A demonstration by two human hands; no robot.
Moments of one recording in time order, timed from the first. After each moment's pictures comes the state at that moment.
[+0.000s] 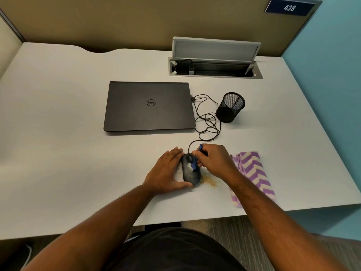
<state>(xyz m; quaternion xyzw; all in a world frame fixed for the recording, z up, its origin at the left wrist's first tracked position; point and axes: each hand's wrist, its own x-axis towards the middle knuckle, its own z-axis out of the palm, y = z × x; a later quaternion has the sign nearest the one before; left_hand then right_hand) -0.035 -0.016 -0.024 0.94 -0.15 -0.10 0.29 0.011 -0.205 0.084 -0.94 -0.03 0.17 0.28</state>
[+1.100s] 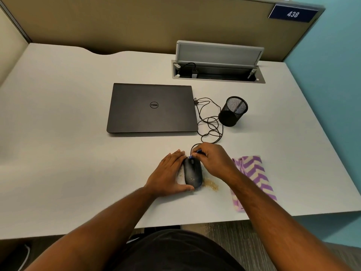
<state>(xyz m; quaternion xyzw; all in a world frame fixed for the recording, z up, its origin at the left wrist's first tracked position) -0.035 -0.015 -0.027 0.94 -0.16 -0.10 0.30 0.021 -0.195 0.095 -0.94 -0.10 0.18 0.26</state>
